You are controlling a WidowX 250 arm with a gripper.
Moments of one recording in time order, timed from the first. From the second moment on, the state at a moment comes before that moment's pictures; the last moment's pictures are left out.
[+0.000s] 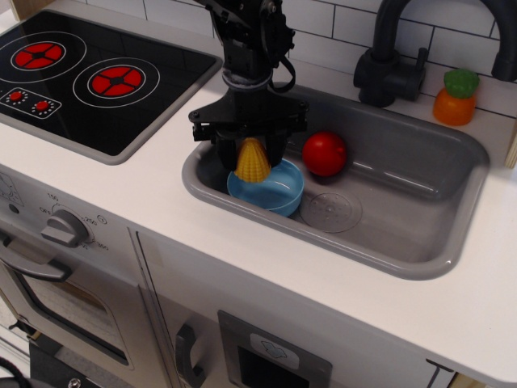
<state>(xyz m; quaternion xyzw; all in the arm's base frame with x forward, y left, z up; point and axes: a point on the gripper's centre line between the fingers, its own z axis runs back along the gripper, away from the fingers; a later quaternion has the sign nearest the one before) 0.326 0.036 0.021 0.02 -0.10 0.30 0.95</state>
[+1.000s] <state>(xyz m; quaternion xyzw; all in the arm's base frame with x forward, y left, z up) 0.330 0.019 0.075 0.03 -0.12 0.32 0.94</state>
